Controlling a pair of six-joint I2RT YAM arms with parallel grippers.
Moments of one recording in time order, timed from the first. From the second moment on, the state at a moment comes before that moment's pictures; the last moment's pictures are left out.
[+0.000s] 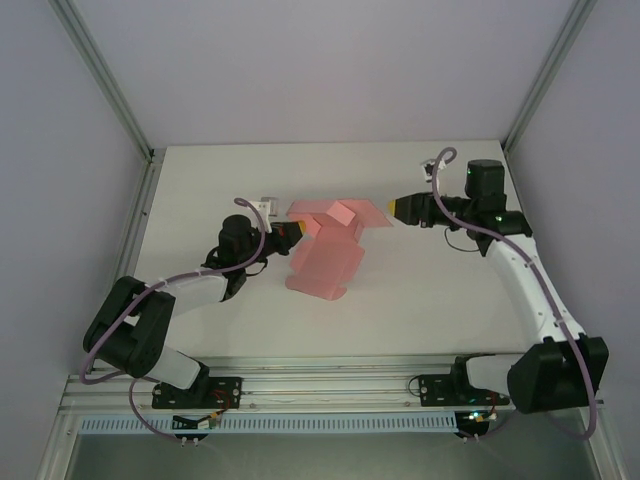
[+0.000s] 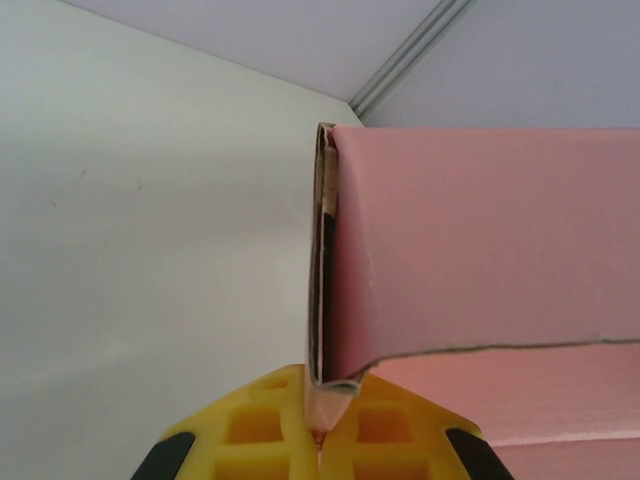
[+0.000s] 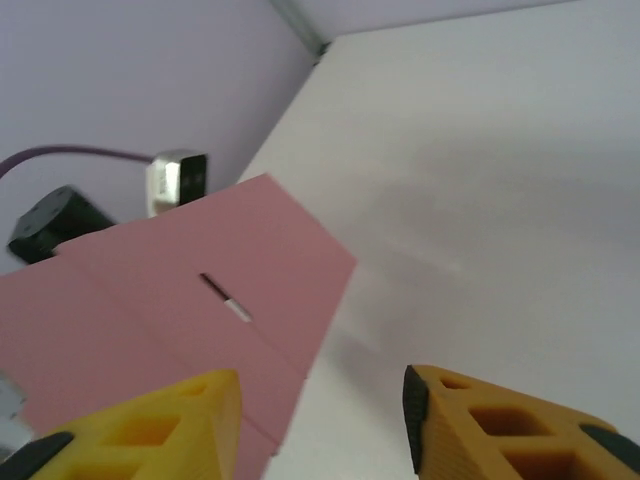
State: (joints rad) left arm -0.42 1.48 0.61 0.65 0.44 -0.59; right arm 0.13 1.25 1.14 -0.52 -0.91 0.12
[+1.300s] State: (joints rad) left arm -0.42 1.49 0.64 0.57 0.44 -0.63; right arm 0.58 1.26 1.03 -0.33 -0.25 -0.09
